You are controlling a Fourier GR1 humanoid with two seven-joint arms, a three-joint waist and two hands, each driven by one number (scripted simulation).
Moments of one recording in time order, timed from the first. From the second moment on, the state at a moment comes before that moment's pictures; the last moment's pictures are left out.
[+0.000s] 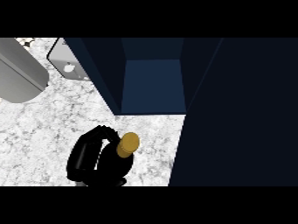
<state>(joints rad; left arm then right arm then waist) 0.04 0.00 -0.20 -1.42 0.15 -0.14 -0.40 -0.01 -0.52 0.68 -2.51 0.10 -0.65 0.45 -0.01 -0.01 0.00</state>
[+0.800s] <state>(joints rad) -0.19 0.00 -0.25 -1.35 0.11 0.17 -0.33 0.05 -0.56 0.71 -2.51 0.09 -0.68 0.38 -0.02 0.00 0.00</state>
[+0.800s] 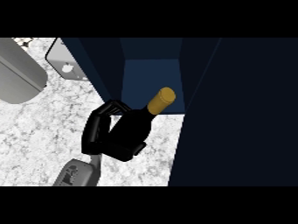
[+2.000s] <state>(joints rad) -0.67 0.00 -0.23 -0.80 0.28 0.26 -0.41 0.12 -0.59 0.69 -2.51 0.06 -0.65 0.25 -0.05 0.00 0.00</state>
